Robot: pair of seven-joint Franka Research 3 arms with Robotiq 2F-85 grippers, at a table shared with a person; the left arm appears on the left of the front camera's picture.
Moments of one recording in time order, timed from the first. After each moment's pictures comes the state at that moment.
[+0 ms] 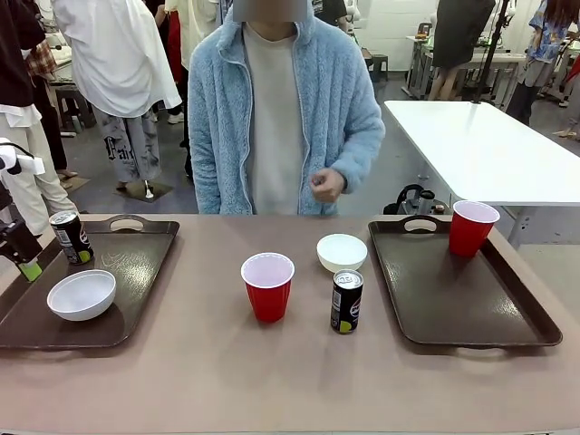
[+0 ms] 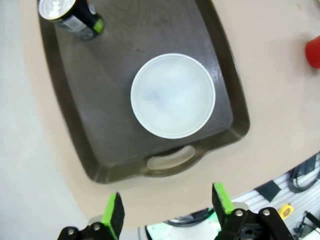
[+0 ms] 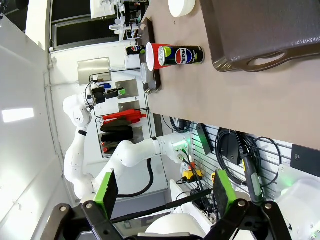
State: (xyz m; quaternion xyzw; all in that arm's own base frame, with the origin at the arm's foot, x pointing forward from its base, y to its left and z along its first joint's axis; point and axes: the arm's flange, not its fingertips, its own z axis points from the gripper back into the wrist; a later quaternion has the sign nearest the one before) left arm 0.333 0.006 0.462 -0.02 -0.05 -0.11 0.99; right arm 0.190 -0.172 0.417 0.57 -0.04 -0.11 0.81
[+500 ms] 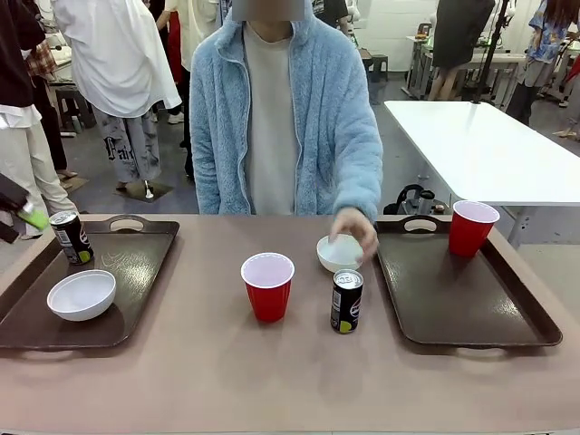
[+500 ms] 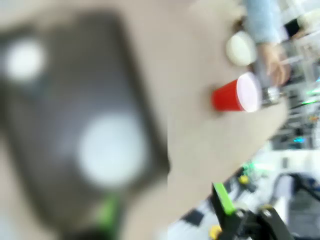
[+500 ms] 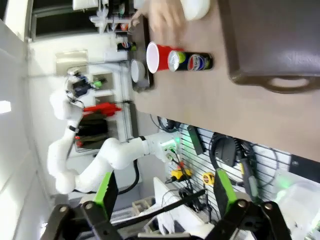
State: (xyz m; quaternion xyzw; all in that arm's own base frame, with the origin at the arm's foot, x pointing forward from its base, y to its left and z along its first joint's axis) left arm 0.361 0.078 0.486 -0.32 -0.13 -0.09 0.93; right arm 0.246 -0.108 0.511 0.50 -0.03 -0.06 0.86
